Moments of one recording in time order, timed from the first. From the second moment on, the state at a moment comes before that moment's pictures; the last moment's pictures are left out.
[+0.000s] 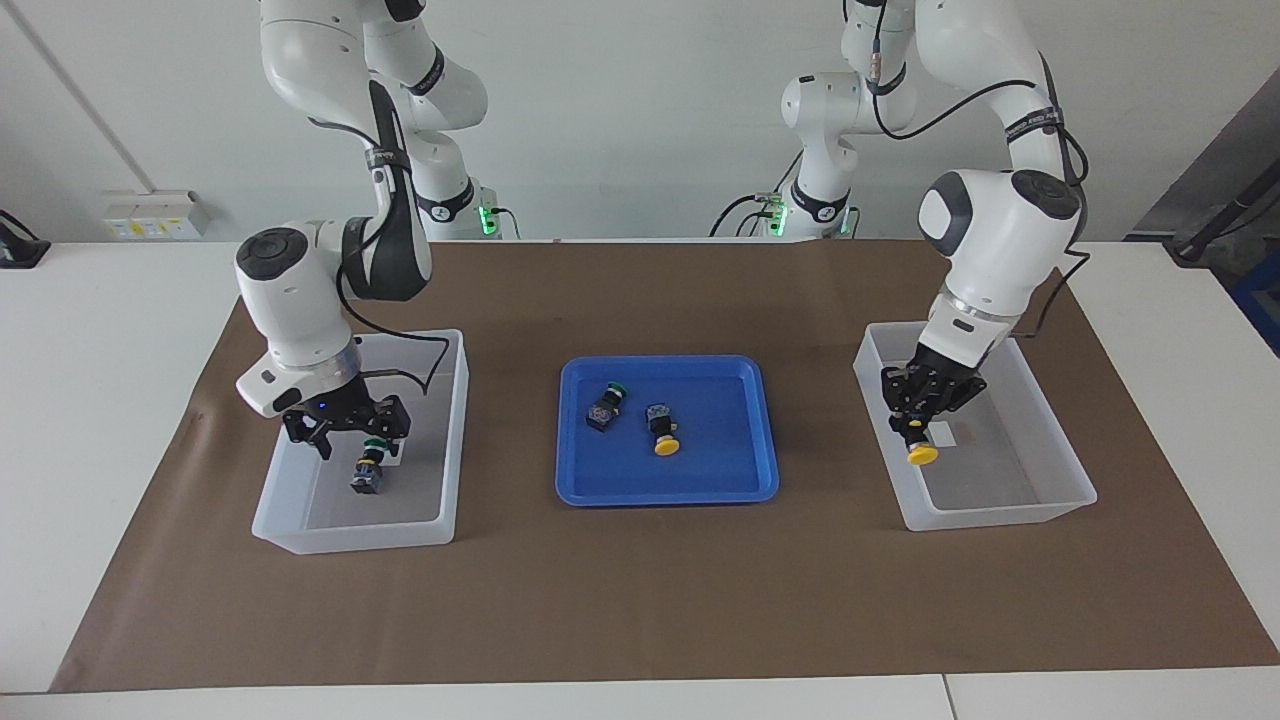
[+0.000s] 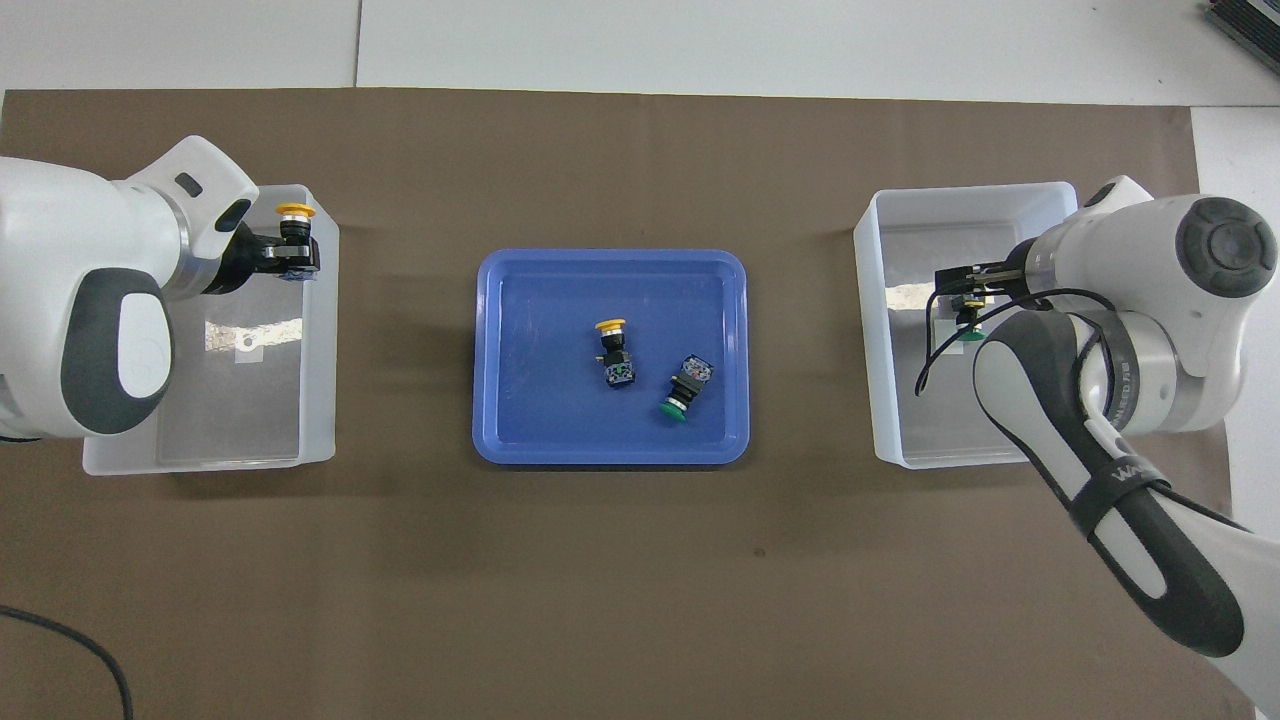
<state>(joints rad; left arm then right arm) -0.04 0.16 -0.05 -1.90 -0.12 2.30 0.02 0.05 0.24 -0.02 -1.91 -0.03 2.33 0.05</state>
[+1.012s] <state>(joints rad) 0.10 0.28 -0.06 -2.00 -0.12 2.52 0.22 0.47 0.31 0.01 -1.83 -0.01 2.31 0.92</state>
